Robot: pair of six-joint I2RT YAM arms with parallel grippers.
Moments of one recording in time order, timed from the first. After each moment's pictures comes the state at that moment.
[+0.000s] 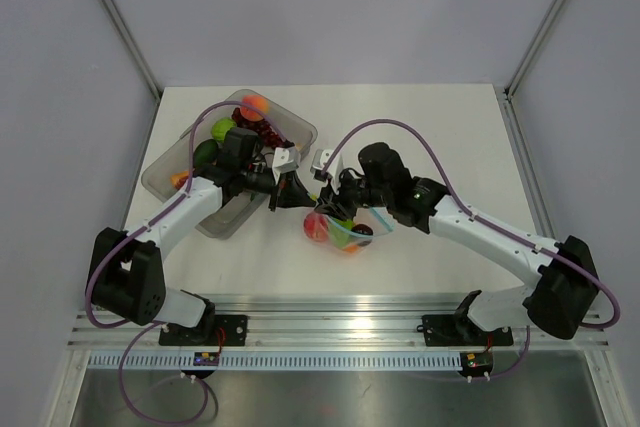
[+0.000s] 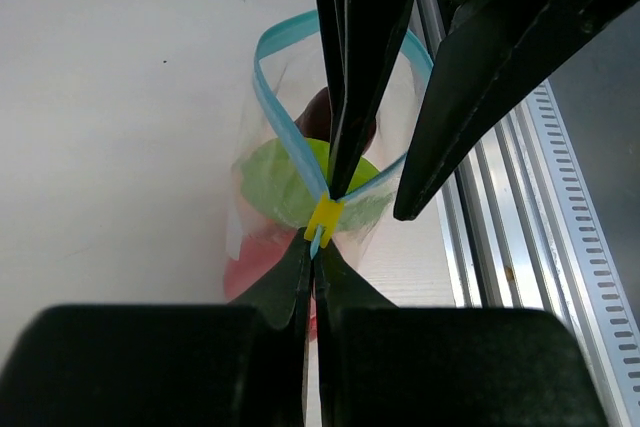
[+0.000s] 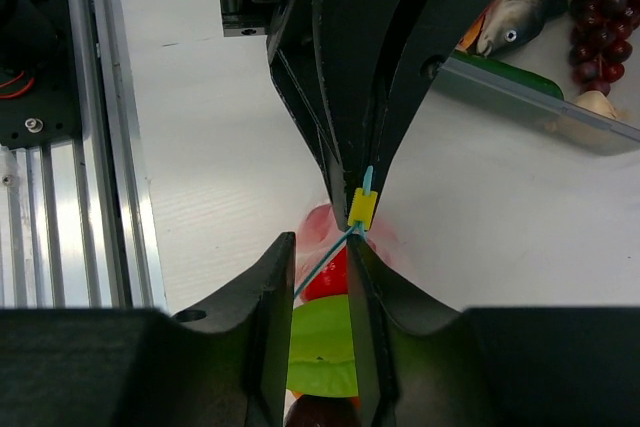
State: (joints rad) left arm -0.38 1.41 0.97 -0.31 1.21 0.55; right arm 0.83 1.34 1.07 -0.22 -0.43 -0.27
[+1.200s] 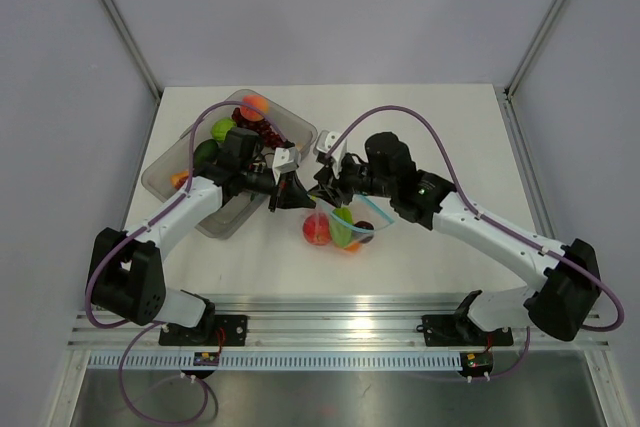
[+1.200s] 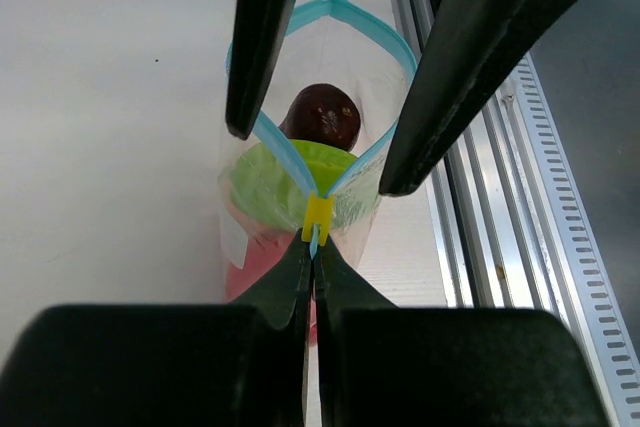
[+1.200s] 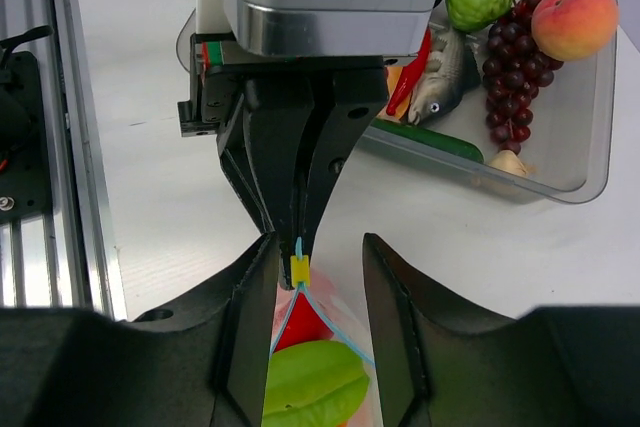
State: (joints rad) left arm -0.38 1.41 0.98 -0.34 1.21 0.55; right arm 0.81 1.33 1.12 -0.13 -0.38 -0.24
